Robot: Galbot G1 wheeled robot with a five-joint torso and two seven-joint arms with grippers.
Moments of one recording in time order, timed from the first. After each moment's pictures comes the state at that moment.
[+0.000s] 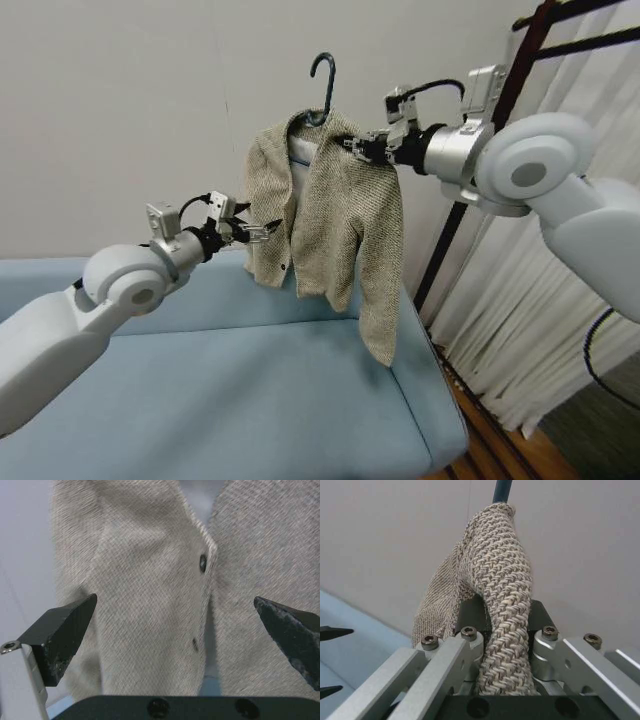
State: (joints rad) left arm 0.30 -0.43 -0.08 -2.13 -1.24 0.40 -0.14; right arm 0.48 0.63 -0.34 1.92 1.62 -0.60 0.32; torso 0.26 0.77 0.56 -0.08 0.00
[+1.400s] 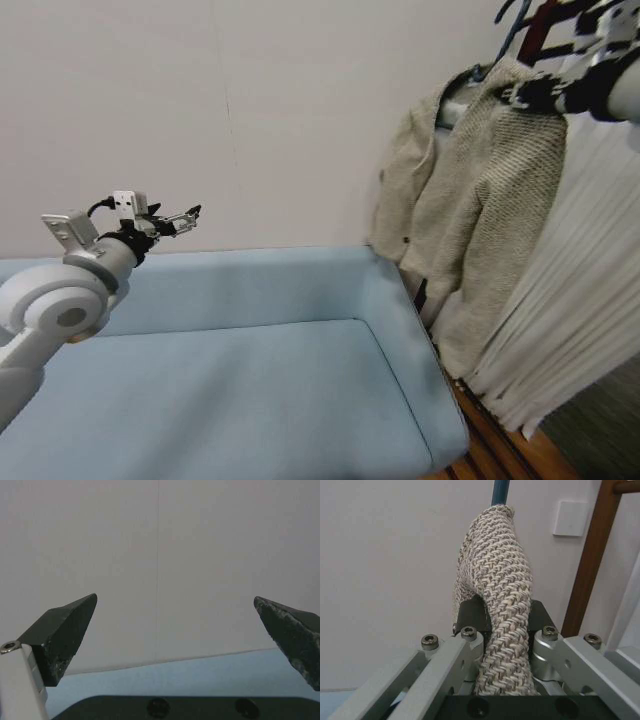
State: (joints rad) left arm 0.70 -0.47 -0.53 -2.16 -1.30 0.43 -0.45; right arm 0.74 0.30 -0.41 1.94 1.91 -0.73 0.86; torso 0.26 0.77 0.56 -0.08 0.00
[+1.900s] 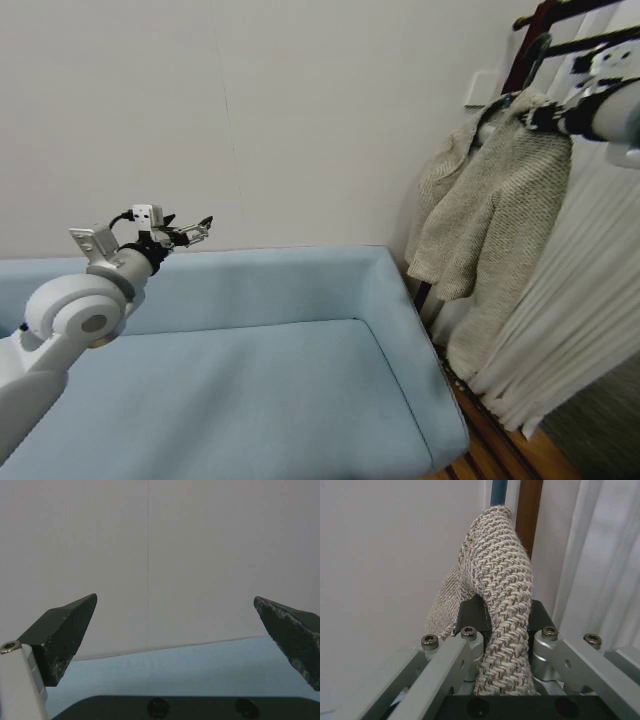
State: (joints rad) left arm 0.70 -0.51 -0.47 -2.15 -1.25 0.43 -0.43; right arm 0.65 0.35 -0.41 1.79 1.76 -0.72 0.94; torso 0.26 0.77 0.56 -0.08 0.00
